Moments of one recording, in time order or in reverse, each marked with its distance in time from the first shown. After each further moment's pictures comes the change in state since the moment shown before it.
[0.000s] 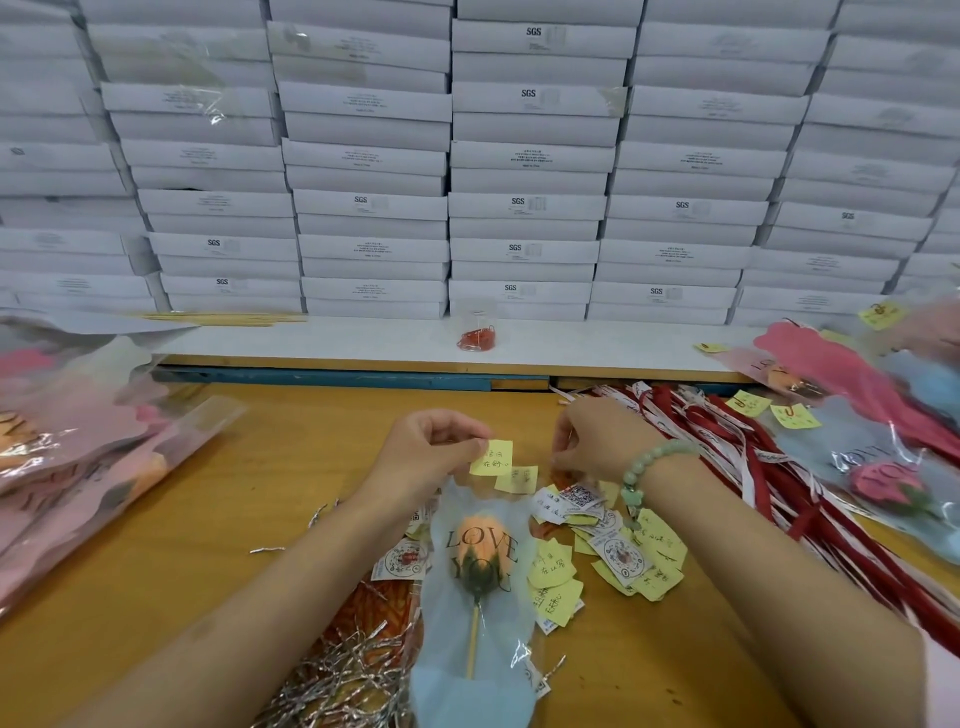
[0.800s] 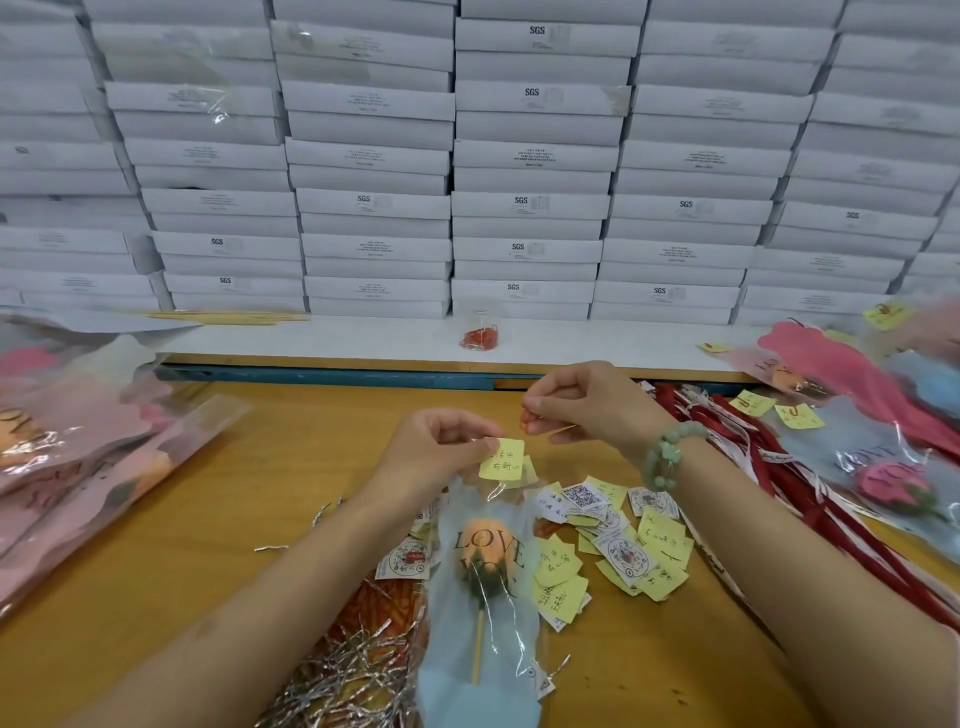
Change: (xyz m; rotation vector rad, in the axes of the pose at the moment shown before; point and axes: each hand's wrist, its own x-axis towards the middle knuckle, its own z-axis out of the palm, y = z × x) left_hand -0.002 0.002 0.001 -0.045 -0.052 0.022; right_hand -0.003 -0.008 -0.014 0.989 0.033 -0.070
